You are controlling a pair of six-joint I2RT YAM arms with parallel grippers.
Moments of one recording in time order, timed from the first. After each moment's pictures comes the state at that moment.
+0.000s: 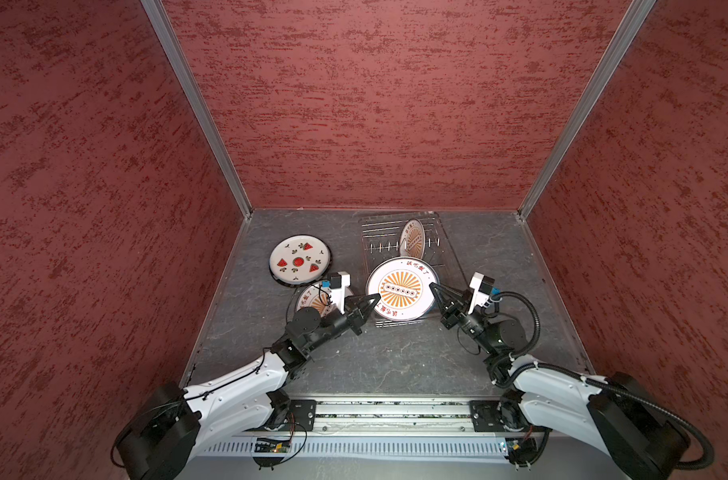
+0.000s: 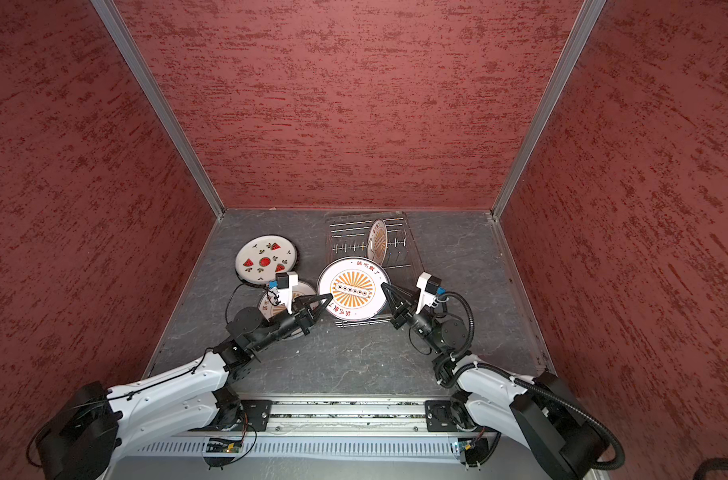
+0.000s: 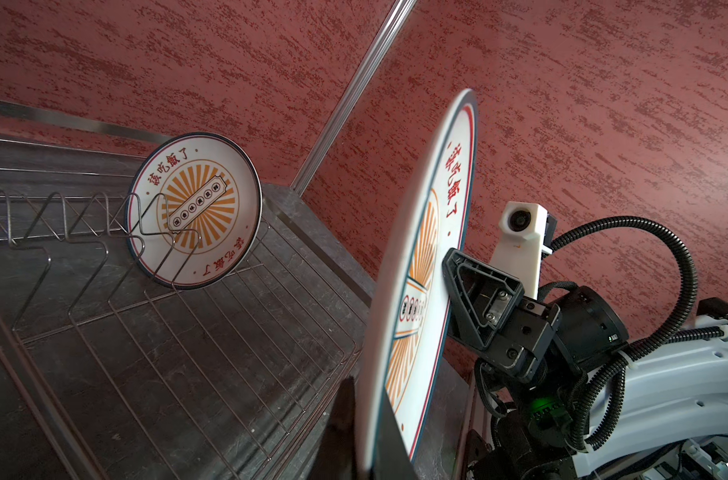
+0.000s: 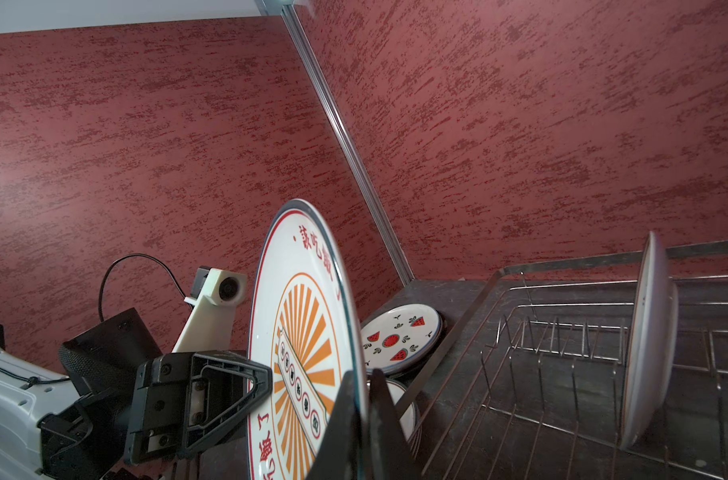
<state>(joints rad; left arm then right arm) -0.75 0.96 0.29 0.73 0.21 -0.64 0.58 1.07 0.14 1.28 -0.24 0.57</state>
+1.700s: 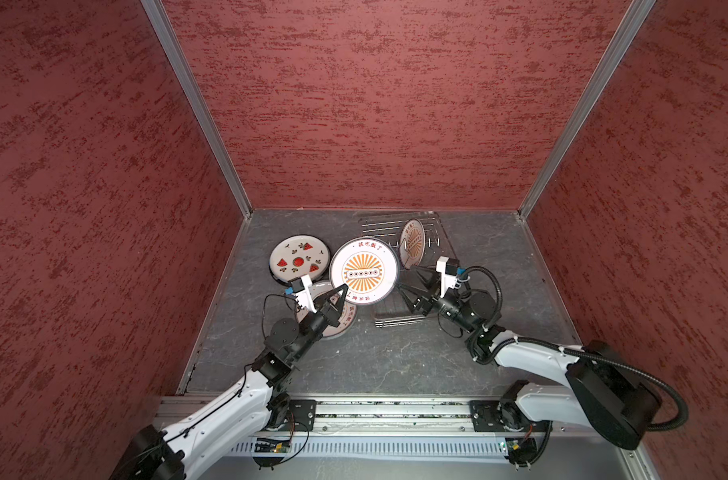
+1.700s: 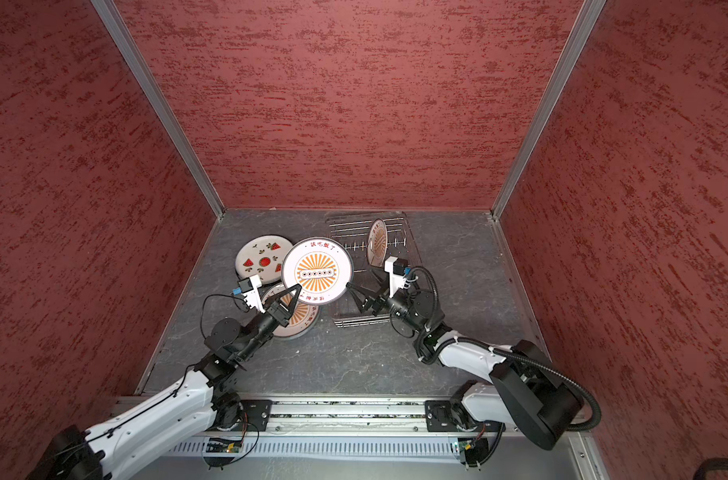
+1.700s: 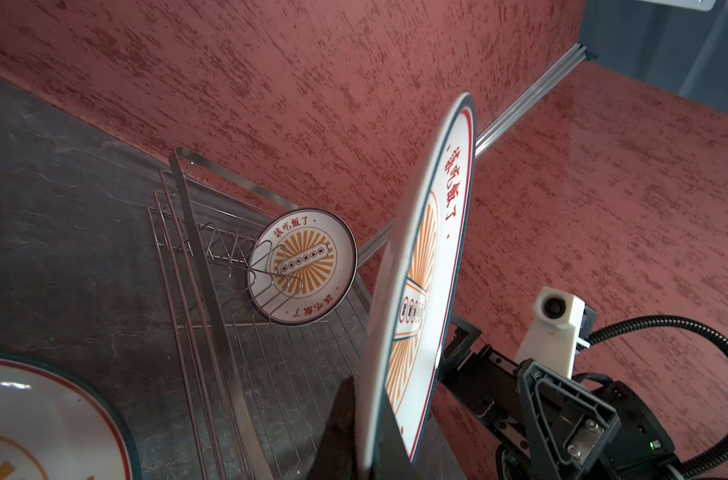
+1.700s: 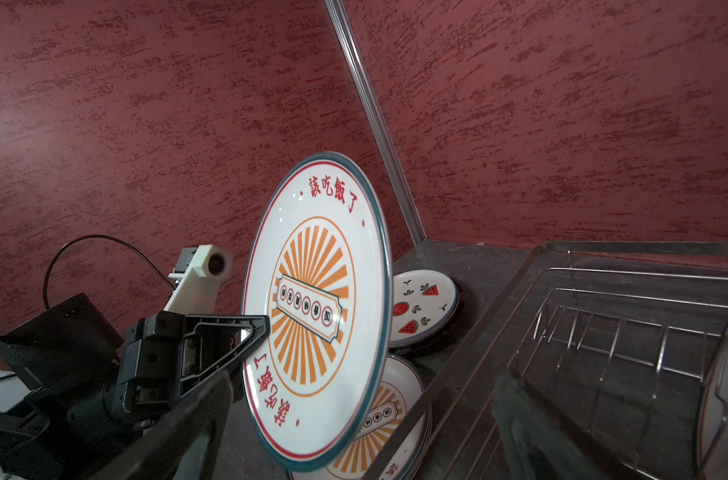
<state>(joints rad) -0.59 0.65 0.16 0.62 -0.01 -0.84 0.68 1.30 0.41 1.07 -0.26 0.46</state>
